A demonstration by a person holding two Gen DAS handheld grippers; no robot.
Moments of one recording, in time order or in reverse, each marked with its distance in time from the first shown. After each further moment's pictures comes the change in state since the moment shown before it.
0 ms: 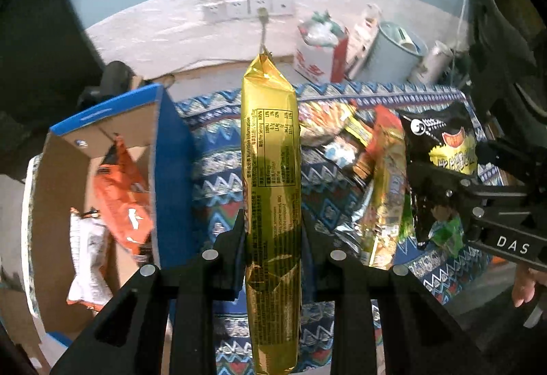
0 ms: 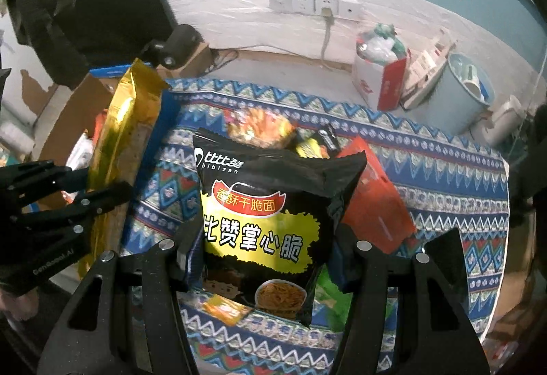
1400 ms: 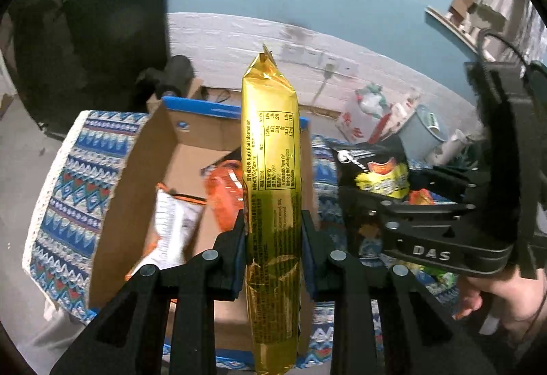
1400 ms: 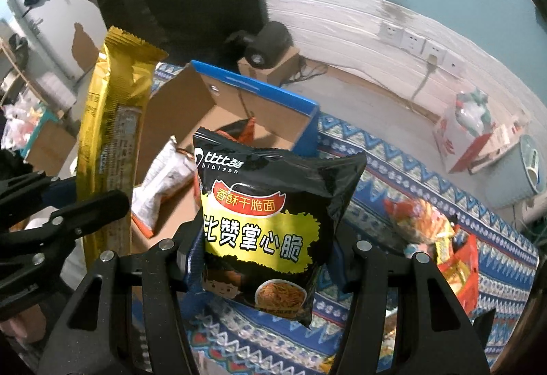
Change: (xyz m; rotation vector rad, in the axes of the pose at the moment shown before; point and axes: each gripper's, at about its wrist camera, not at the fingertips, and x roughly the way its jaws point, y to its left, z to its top) left arm -0.077 0.156 -0.037 -0.297 -0.169 -0.014; right arm 0.038 0.178 0.073 -0.236 0.015 0.152
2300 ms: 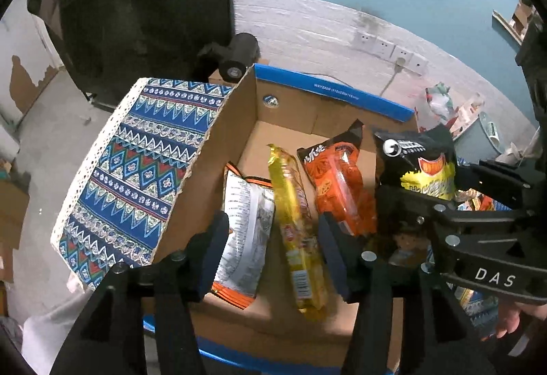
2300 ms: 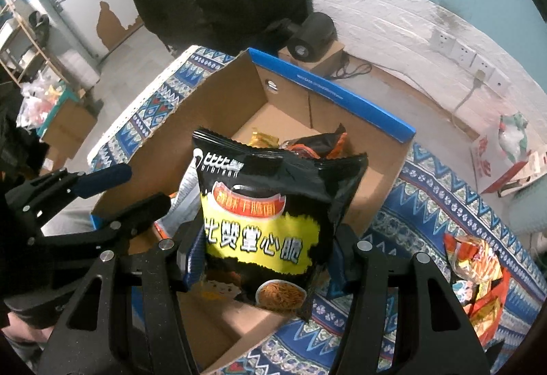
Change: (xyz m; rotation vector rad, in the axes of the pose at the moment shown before) left arm 0.029 0.062 -0.007 -0.102 0.056 0.206; right arm 0.051 0.057 0.029 -0.089 0.055 0.101
